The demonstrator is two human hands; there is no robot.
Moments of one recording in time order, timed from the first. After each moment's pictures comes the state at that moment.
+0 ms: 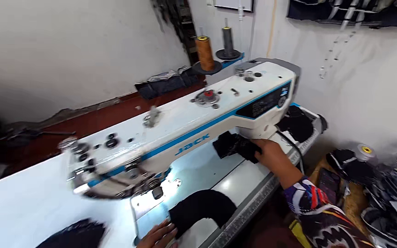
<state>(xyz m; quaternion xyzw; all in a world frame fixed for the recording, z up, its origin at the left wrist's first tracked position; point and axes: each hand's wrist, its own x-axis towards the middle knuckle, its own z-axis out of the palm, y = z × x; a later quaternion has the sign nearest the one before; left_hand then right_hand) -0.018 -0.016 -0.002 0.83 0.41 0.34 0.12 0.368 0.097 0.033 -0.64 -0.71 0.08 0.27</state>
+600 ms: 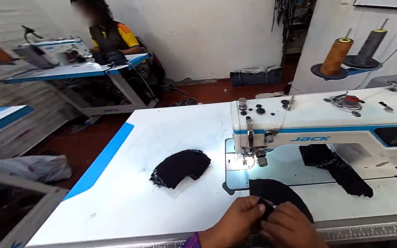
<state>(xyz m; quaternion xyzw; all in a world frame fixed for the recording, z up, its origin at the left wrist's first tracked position) 0.020 -0.026 0.038 0.42 0.43 0.41 0.68 0.219 0.013 0.005 -0.17 -0.89 0.11 0.42</state>
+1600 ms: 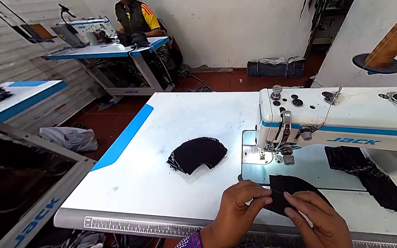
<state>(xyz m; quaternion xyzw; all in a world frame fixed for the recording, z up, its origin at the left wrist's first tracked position) -0.004 -0.035 0.028 0.64 0.43 0.61 0.20 0.198 0.018 0.030 -0.23 -0.80 0.28 0.49</state>
